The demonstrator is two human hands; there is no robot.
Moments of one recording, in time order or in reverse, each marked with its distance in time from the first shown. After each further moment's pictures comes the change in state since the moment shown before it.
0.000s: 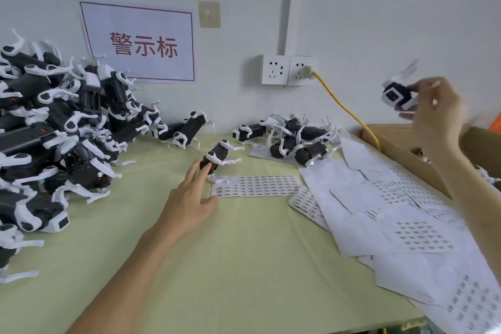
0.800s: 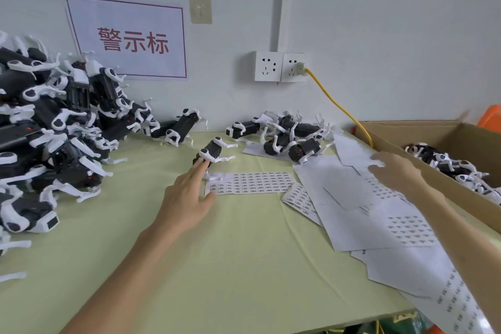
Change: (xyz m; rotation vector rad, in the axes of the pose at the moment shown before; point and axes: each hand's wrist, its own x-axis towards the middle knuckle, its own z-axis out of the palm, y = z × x) left_hand -0.001 0.013 0.002 0.021 0.038 0.035; right_hand -0.067 0.060 -0.004 -0.828 -0.687 0.348
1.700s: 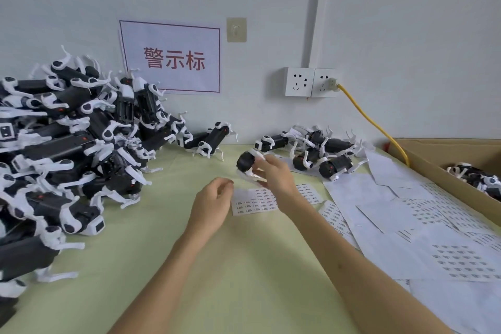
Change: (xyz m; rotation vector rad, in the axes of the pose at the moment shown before) left_hand 0.005 0.007 -0.016 -0.428 0.134 -0.307; right_hand -0.084 -0.269 0.107 1.157 -0.333 -0.264
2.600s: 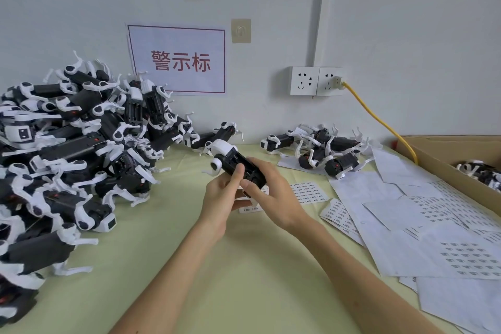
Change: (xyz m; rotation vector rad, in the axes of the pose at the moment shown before) left_hand -0.015 0.026 -0.002 -0.686 -0.102 -0.115; right_hand -0.050 0.008 -0.004 -0.386 -0.207 -0.442
